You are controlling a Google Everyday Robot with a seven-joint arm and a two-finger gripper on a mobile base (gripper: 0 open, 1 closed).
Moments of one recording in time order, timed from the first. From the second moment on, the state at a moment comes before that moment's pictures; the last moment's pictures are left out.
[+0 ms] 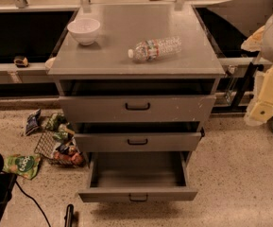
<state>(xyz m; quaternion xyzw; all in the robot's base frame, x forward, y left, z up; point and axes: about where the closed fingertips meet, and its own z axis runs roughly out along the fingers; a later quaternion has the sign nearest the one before) 0.438 -0.217 0.977 -0.60 0.78 -0.04 0.16</state>
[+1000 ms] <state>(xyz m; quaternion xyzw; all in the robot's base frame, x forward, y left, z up) 0.436 -0.183 0.888 -0.61 0.76 0.07 0.23</state>
